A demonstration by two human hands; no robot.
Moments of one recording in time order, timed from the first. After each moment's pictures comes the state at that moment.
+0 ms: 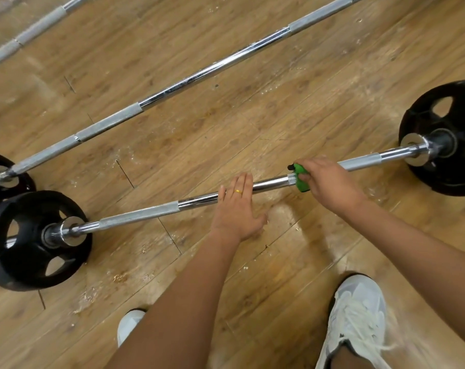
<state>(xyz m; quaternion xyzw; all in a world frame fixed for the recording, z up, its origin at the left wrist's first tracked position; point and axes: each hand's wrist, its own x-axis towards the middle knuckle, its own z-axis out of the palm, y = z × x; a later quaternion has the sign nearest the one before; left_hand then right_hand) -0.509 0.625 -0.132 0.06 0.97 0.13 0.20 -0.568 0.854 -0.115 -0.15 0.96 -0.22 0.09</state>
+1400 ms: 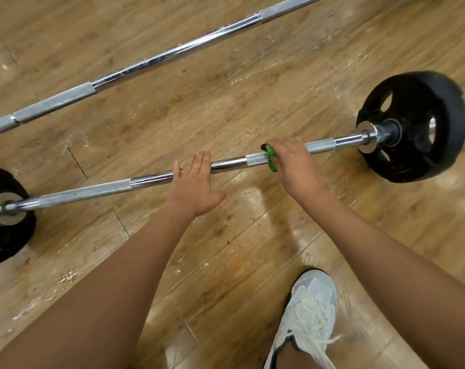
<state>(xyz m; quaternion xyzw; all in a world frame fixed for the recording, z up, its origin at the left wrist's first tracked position) -0.552 0.623 -0.140 0.04 0.98 0.08 0.18 -0.592 0.869 -0.133 -0.15 0.96 -0.22 0.02</state>
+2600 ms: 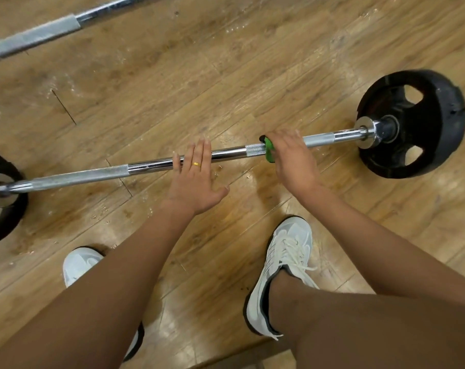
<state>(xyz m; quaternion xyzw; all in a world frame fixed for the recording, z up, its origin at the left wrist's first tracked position) -0.441 0.646 -0.143 0.04 0.98 0.09 0.19 -0.499 0.888 -0.127 -0.15 0.97 -0.19 0.08</state>
